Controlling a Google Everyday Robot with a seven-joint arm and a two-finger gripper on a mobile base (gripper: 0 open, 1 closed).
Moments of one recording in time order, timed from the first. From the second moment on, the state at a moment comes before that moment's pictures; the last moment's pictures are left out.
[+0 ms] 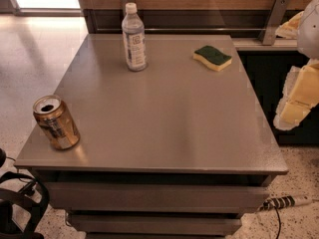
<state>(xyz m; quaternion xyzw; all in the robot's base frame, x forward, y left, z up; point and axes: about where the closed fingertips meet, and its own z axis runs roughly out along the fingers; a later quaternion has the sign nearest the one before) 0.438 -0.212 0.993 -0.60 0.78 -0.05 0.18</state>
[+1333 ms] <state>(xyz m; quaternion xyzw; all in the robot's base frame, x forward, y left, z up) 0.518 -0.270 1.007 -0.50 0.81 -0.04 0.31</state>
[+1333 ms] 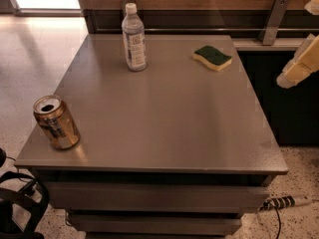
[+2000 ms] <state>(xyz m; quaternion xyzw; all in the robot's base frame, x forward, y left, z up) 0.572 -0.291 0.976 -0.42 0.85 0.00 0.33</state>
